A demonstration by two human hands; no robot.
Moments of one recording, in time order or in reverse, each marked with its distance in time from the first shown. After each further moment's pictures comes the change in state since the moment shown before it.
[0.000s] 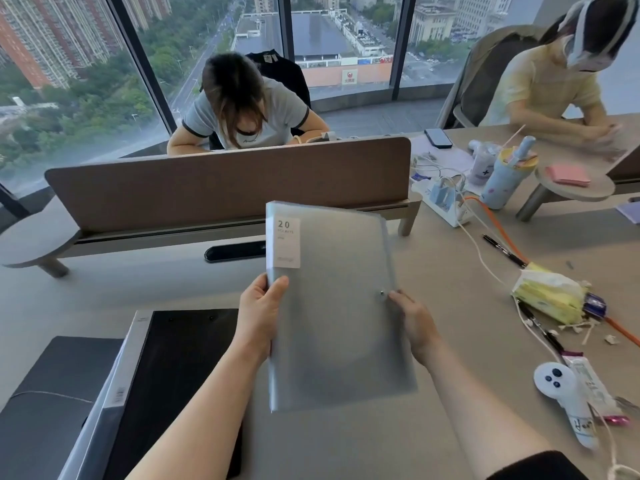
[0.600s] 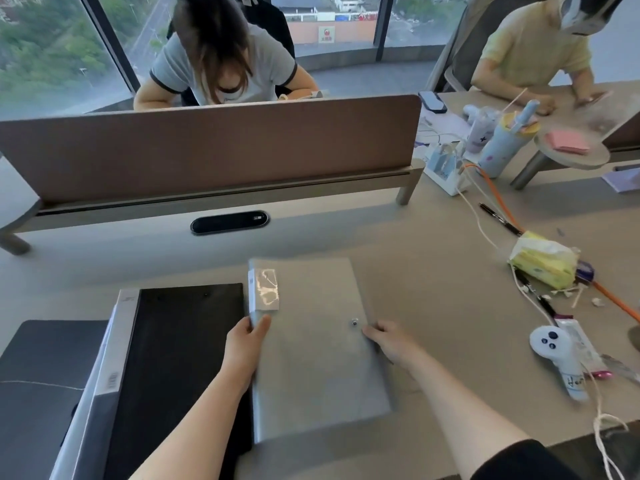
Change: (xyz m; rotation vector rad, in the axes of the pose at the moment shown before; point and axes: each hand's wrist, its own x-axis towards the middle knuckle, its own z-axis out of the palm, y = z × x) left_hand 0.024 -0.110 -0.080 0.336 0.047 -0.292; right_hand -0.012 0.092 0.018 -0.670 -0.058 0.323
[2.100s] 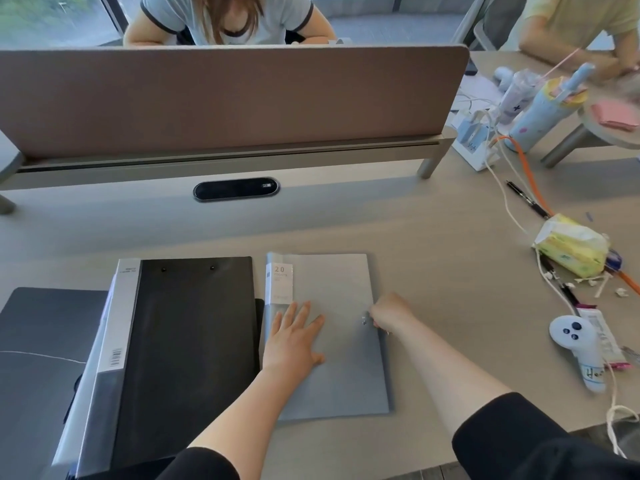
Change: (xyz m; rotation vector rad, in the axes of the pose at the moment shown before) left_hand 0.013 -0.050 0.039 1.310 -0.380 0.486; right_hand 0.039 -0.029 0.028 -0.418 0.057 0.272
